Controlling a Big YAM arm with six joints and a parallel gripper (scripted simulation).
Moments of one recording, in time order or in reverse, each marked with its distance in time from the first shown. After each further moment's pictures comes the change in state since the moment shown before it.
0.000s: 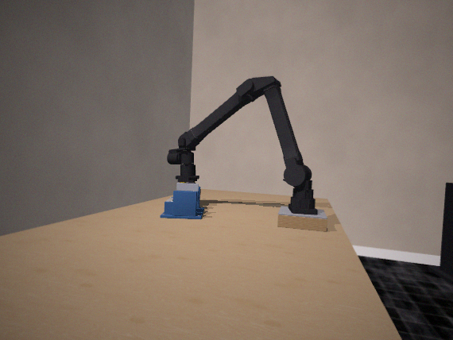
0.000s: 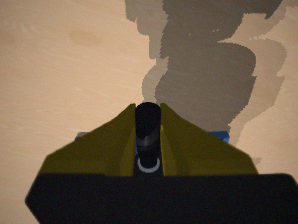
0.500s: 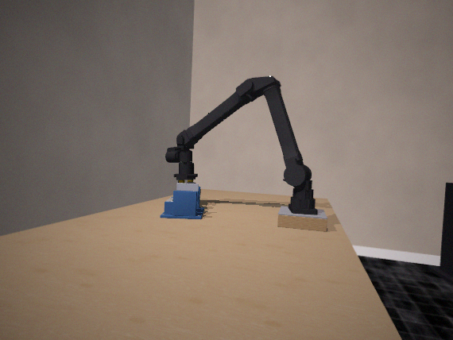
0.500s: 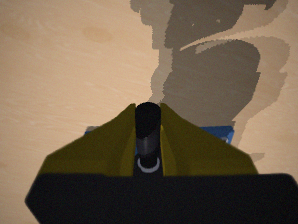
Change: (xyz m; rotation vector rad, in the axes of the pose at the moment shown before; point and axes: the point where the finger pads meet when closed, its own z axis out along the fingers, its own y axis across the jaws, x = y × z) arm 0.000 0.007 -0.008 -0.001 -0.001 -0.001
